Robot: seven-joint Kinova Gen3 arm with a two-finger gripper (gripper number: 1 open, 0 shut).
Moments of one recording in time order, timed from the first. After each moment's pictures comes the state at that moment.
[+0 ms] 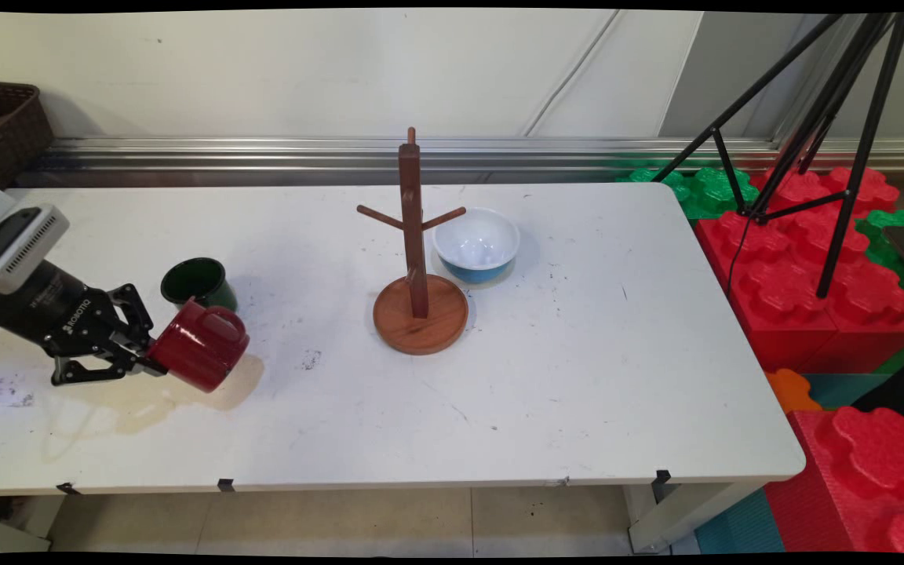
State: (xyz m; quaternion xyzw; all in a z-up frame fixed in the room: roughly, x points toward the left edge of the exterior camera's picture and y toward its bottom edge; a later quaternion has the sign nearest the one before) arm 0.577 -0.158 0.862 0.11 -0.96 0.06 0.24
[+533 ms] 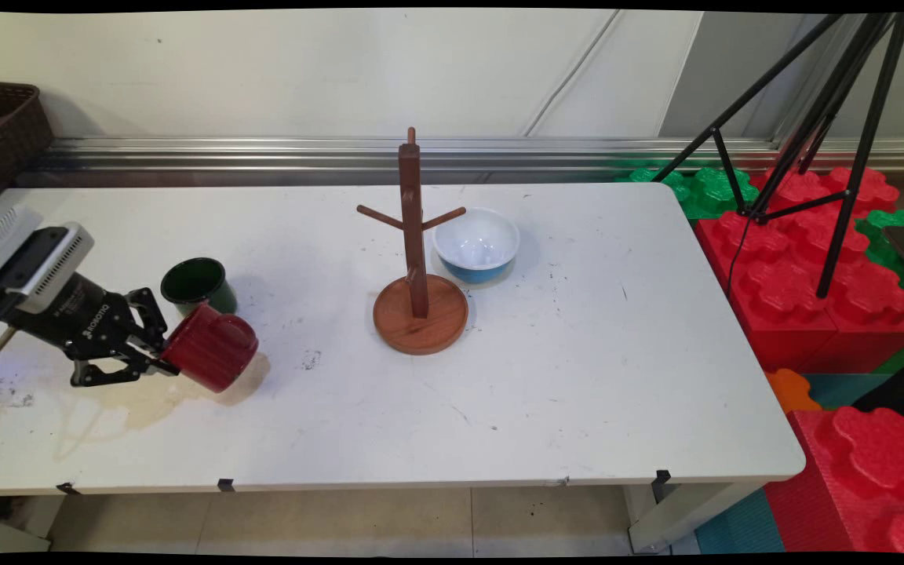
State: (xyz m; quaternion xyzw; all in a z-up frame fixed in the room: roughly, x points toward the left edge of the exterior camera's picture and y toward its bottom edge) arm 0.564 -0.166 0.849 0.07 -0.97 0.08 0.21
